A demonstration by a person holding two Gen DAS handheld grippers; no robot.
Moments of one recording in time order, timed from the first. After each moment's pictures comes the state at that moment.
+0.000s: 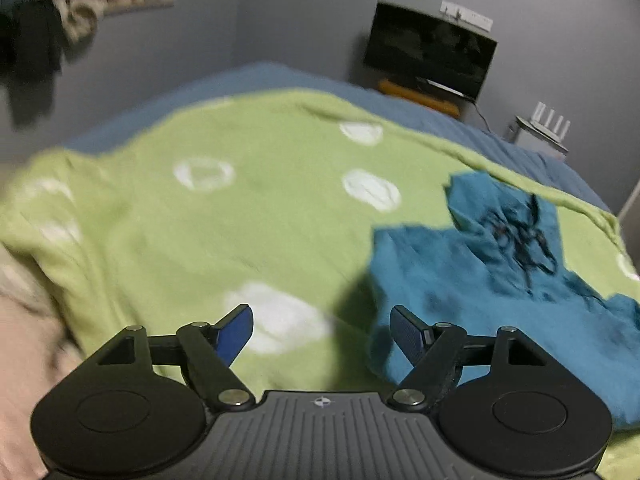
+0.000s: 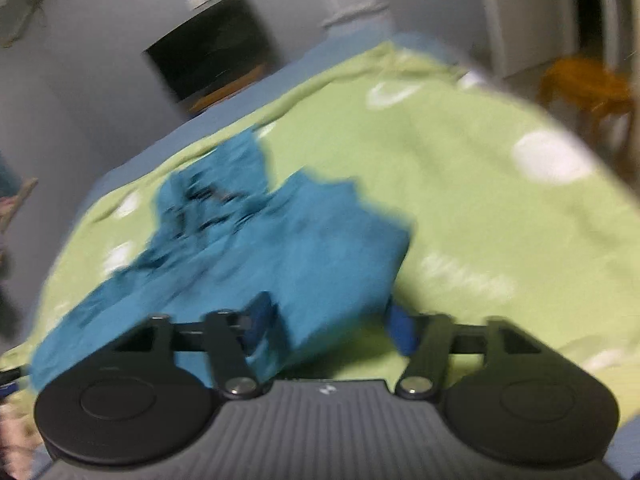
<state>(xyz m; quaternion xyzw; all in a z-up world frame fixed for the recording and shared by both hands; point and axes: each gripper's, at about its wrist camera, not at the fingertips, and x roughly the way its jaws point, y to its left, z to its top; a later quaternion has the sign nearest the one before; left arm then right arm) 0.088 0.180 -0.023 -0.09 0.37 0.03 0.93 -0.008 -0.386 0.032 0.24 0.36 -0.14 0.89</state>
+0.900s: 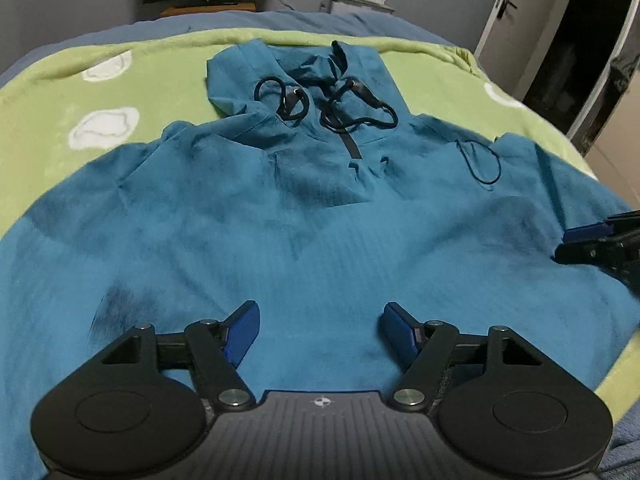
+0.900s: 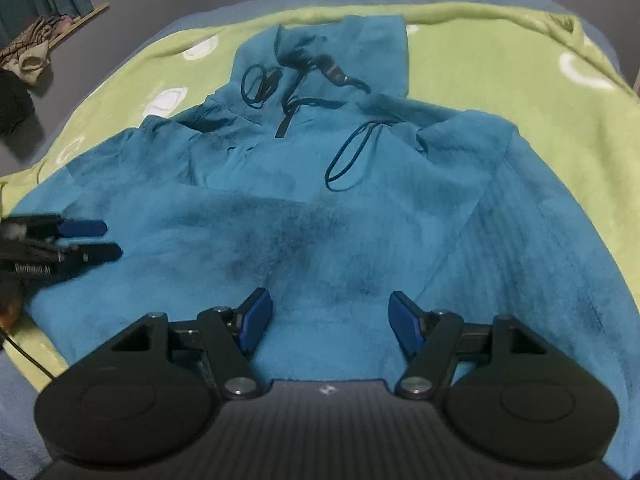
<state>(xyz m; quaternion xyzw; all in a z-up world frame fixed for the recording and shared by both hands) 0.152 0.001 -0.110 0.03 0.45 -0.25 0.85 0.132 -0.282 -0.044 0.09 0.50 0.06 0.86</state>
